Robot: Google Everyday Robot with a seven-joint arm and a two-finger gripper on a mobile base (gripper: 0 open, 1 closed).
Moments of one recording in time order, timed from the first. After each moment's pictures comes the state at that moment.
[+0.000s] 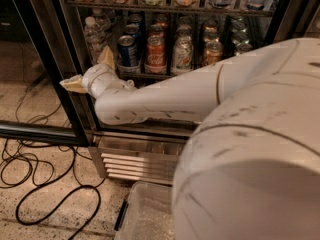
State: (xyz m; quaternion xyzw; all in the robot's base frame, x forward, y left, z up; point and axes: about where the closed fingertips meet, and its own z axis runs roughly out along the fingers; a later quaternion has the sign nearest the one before) arm 0.717 0.216 0.856 -0.34 0.64 0.08 0.68
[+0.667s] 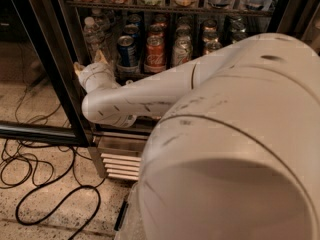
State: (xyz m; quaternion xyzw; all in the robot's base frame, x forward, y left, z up) arm 0.742 0.209 0.856 -0.26 0.67 0.04 0.69
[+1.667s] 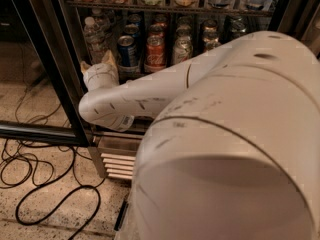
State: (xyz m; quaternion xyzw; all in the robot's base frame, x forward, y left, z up) arm 0.748 0.186 0.853 -0.20 0.69 0.01 0.69
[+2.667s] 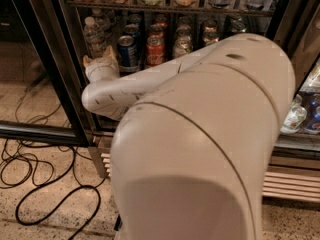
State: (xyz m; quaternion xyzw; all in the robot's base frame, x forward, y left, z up) arm 0.785 0.186 0.851 -0.20 0.69 0.01 0.70
